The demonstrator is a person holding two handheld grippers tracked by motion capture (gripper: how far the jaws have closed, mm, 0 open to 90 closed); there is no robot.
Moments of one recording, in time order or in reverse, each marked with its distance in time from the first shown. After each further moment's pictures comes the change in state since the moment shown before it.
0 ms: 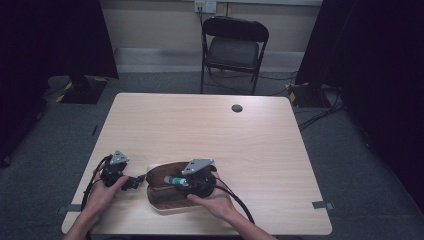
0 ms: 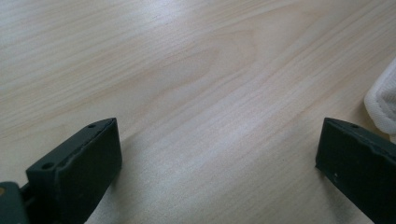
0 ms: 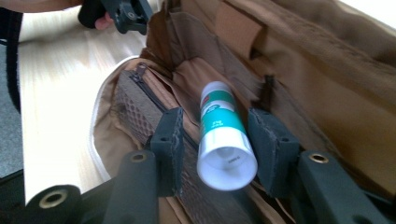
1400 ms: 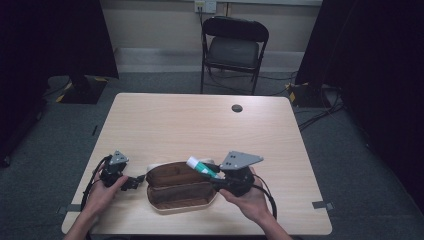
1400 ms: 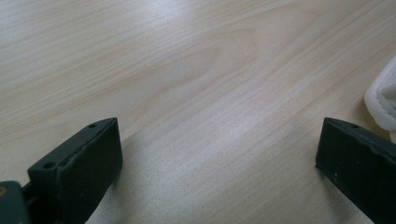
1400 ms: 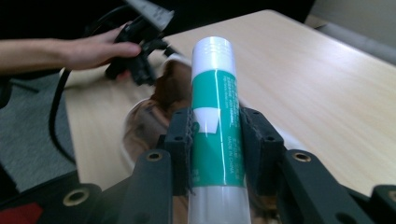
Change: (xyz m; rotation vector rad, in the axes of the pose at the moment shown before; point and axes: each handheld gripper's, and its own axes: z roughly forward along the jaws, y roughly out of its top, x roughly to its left) left arm 0.001 -0.001 -0.001 0.001 0.006 0.010; right arm -0.006 0.008 -0.119 -0.187 -0.048 -0.012
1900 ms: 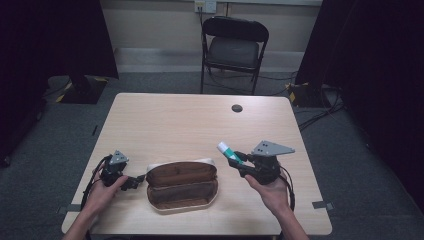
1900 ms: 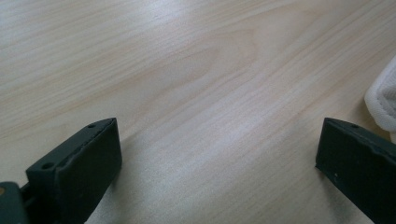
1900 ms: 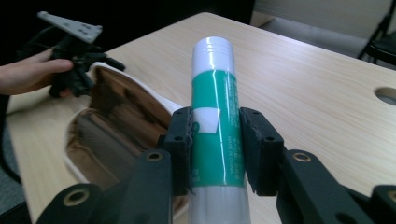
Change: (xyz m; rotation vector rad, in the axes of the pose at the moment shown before) left arm 0.000 0.000 0.001 -0.002 -0.009 -0.007; right arm -0.053 -0.020 -0.039 -0.042 -0.156 0.150
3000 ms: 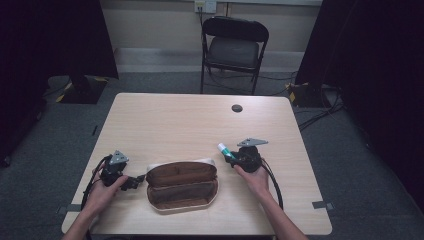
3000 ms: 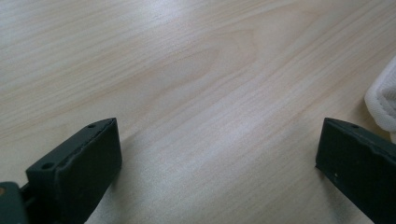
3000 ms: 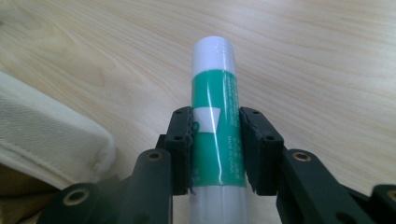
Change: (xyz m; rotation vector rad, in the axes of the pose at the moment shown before) left arm 0.000 0.000 0.000 -0.001 0.000 -0.001; right arm -0.067 -0.061 0.105 0.193 -0.116 0.138
